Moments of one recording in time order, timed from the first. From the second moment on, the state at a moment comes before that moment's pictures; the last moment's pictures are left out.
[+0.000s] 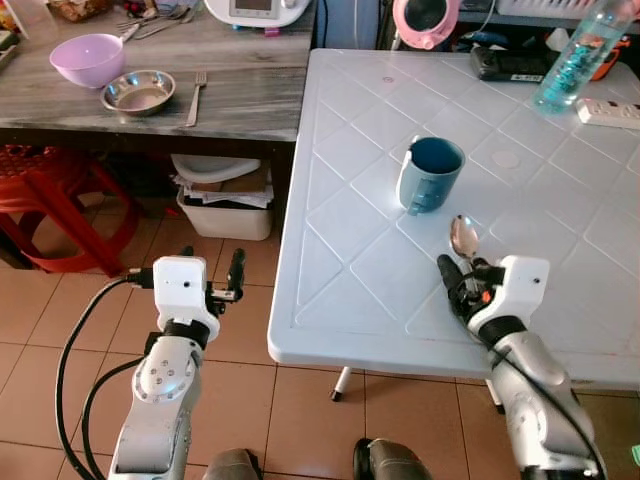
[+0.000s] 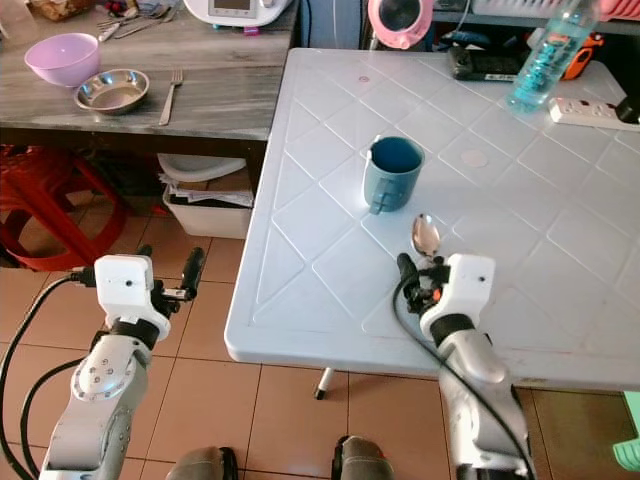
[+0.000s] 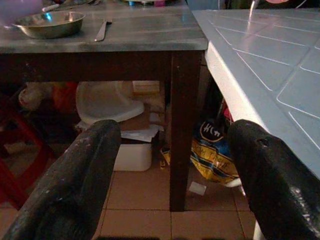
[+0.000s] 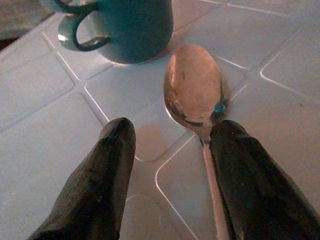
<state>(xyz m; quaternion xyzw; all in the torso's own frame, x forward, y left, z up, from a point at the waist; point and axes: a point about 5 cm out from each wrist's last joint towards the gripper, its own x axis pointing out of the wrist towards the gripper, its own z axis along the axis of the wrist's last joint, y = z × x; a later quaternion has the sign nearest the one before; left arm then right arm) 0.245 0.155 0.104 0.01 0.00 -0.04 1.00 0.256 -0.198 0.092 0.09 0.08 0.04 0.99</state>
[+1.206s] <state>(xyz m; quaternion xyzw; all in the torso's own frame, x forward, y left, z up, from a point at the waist) 0.246 0.157 0.101 0.02 0.02 -0.05 1.00 0.236 -0.207 0.105 0.06 0.13 0.07 0.99</state>
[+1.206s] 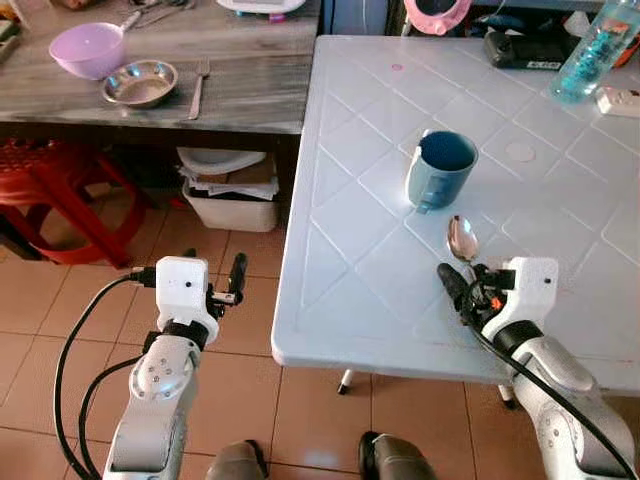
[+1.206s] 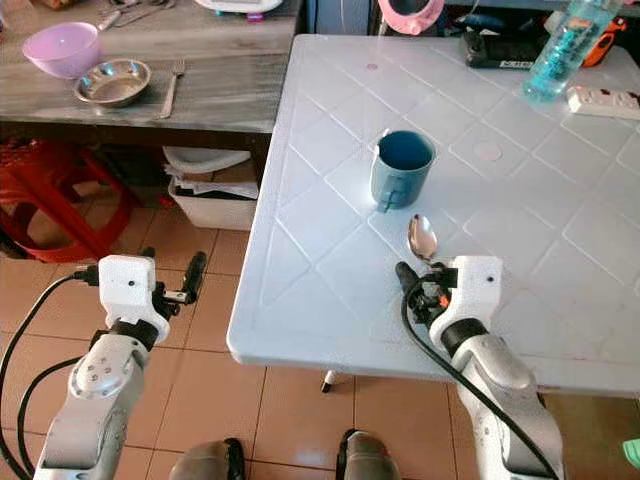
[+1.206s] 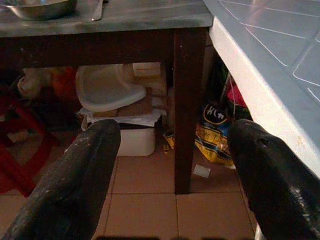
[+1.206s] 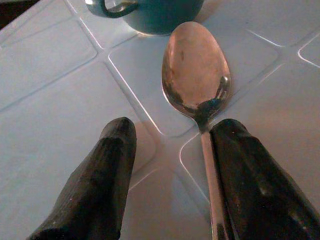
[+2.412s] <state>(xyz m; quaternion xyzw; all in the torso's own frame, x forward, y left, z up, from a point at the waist) 0.242 0.156 0.096 0.02 0.04 -0.06 1.00 0.228 -0.217 0.096 0.06 0.14 -0.01 0.99</state>
